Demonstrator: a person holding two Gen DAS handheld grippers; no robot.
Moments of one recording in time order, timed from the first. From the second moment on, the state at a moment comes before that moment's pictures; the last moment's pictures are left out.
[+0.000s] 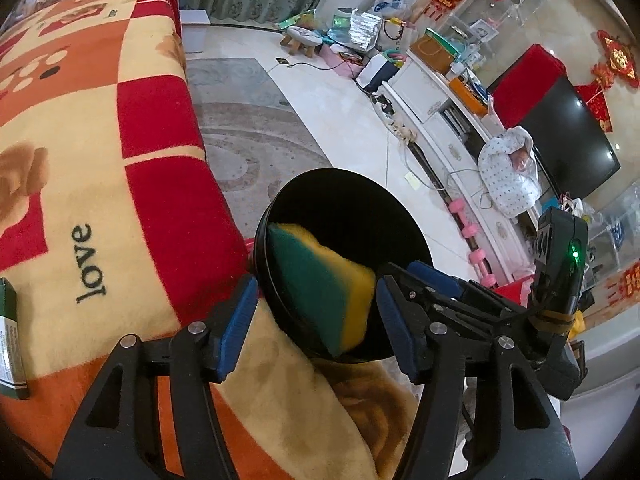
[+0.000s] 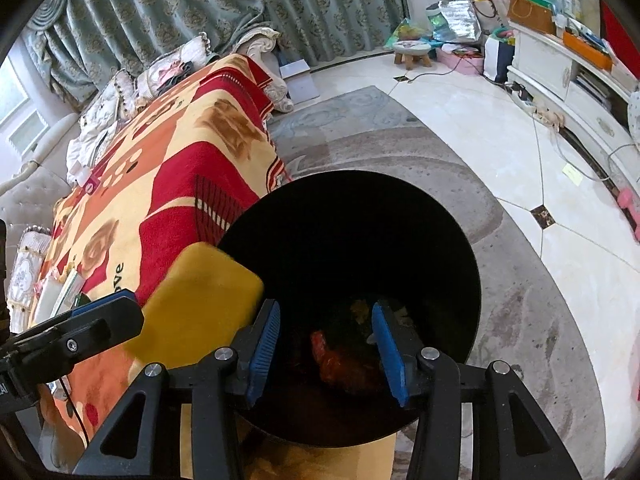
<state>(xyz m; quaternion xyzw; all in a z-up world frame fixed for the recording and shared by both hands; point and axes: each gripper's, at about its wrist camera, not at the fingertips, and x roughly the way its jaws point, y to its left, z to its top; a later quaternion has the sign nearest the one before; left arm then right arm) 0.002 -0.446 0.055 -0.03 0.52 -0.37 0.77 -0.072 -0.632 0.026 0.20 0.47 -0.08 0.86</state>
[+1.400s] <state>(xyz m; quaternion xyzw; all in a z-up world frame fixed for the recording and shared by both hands) -0.006 -0.259 0.088 -0.02 0.47 -0.20 0.86 -0.018 -0.465 0.067 0.11 0.47 0.06 0.88</state>
